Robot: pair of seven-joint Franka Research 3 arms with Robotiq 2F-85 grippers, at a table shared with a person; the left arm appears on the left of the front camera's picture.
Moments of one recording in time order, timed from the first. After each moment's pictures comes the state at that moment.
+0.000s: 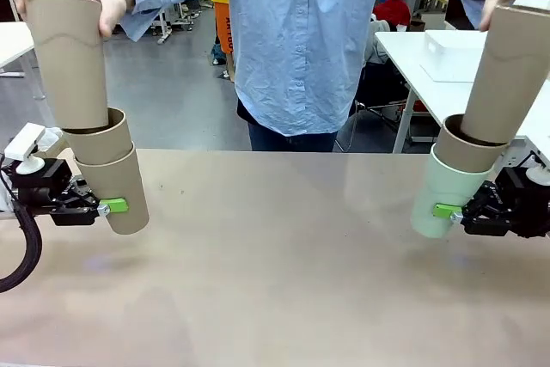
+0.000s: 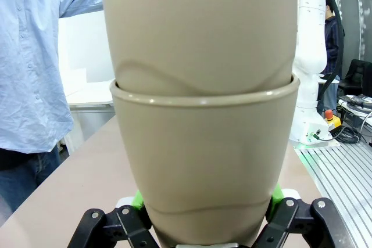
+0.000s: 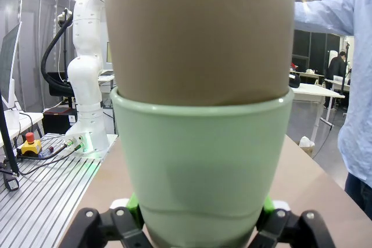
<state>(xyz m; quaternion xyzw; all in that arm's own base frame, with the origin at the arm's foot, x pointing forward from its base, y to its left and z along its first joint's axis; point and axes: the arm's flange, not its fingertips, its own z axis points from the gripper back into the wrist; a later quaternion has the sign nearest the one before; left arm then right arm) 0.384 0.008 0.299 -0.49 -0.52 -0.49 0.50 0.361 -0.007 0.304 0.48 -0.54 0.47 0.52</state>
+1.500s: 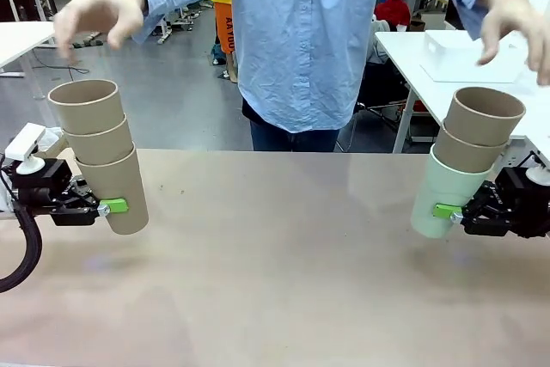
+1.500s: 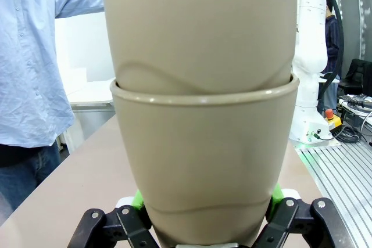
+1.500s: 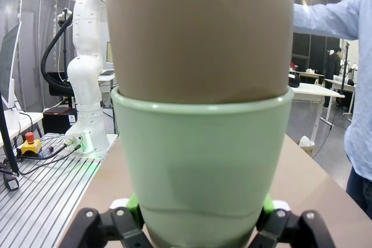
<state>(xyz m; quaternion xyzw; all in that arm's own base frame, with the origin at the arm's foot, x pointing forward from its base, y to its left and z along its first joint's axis) 0.385 0.009 0.298 -0.49 -0.52 -0.49 0.50 0.361 -0.007 0.304 0.48 -0.54 0.47 0.52</state>
